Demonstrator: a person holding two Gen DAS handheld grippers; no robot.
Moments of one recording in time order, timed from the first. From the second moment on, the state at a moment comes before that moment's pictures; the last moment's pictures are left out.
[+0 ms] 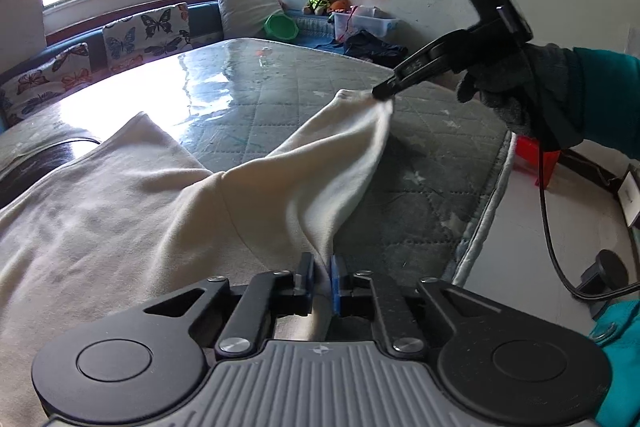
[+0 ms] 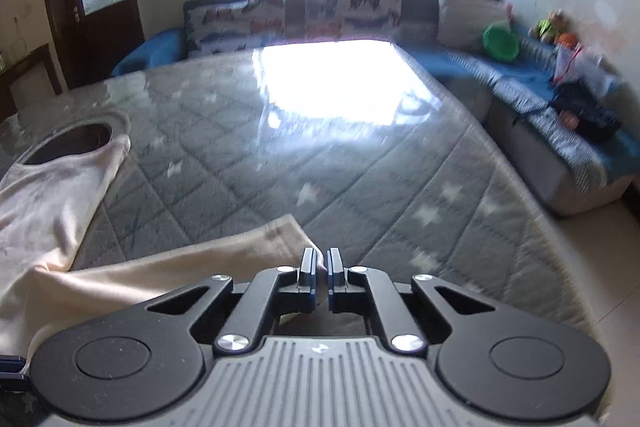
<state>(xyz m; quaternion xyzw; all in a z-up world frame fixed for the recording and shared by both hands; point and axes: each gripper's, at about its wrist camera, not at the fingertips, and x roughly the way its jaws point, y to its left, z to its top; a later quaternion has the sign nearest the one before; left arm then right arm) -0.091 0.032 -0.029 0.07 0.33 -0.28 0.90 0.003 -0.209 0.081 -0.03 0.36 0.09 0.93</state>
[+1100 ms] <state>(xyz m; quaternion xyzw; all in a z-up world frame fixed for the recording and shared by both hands) -0.038 0.183 0.014 0.00 0.33 -0.04 0.94 0.047 -0.057 0.107 -0.11 0.36 0.28 0.88</state>
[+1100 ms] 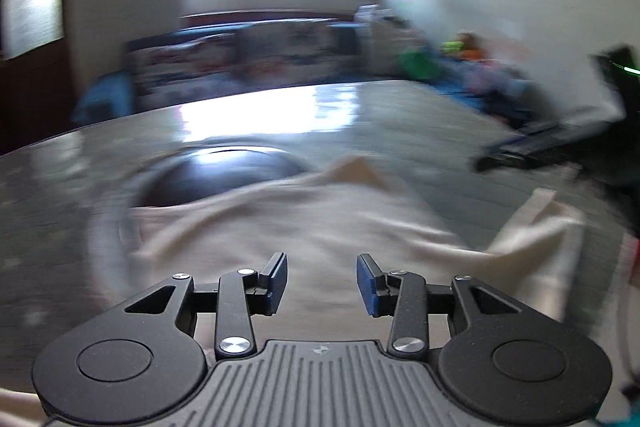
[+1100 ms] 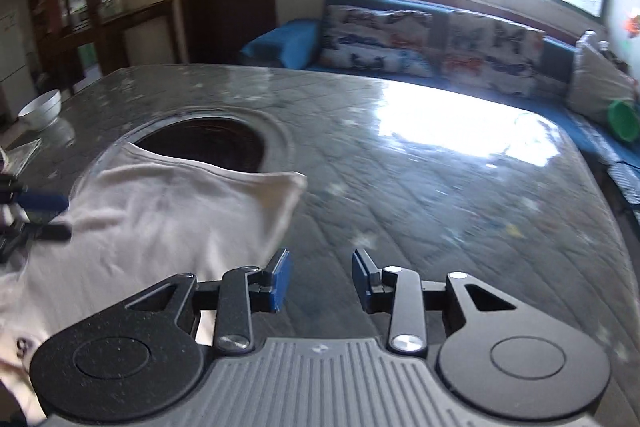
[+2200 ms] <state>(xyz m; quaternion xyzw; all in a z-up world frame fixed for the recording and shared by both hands) 0.082 0.286 -0.033 0.02 0.37 0.06 0.93 0.150 0.037 0.060 -0.11 0.39 0.29 0.87</state>
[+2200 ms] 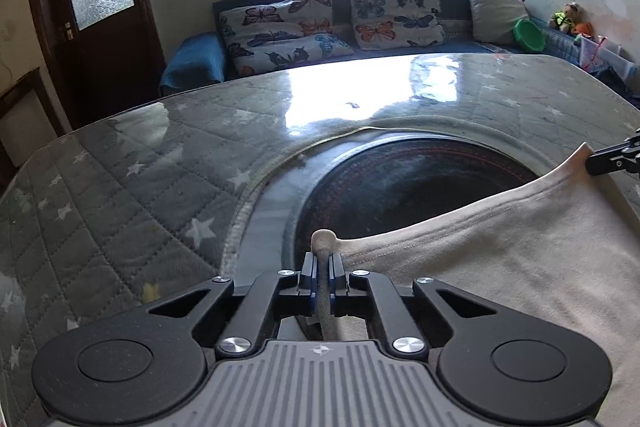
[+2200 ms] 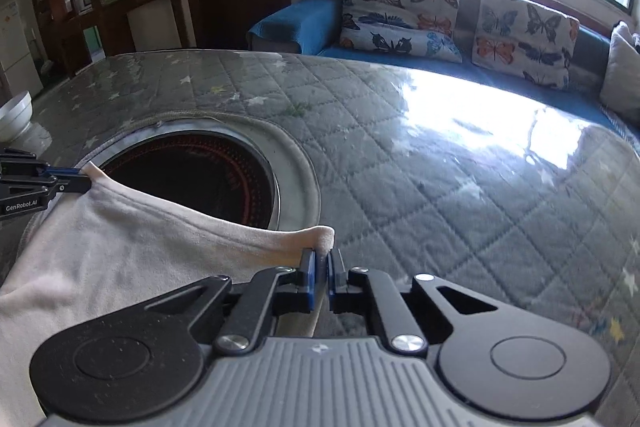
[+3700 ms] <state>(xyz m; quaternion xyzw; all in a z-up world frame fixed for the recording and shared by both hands) -0.101 0.189 -0.019 0.04 0.35 -0.05 0.93 -0.101 0.023 0.060 -0.24 0.33 0.49 0.77</state>
